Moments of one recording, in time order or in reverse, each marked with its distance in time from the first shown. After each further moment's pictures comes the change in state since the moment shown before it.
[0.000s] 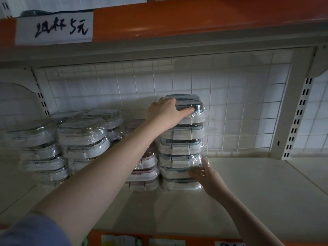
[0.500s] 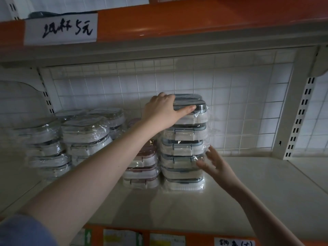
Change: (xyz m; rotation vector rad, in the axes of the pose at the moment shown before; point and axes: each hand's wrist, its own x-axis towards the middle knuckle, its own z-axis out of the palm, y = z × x) left_hand -0.016 -0.004 -0.011 0.019 0.081 0.082; right_hand -0.005 -0.009 -0.031 0.318 0.010 -0.051
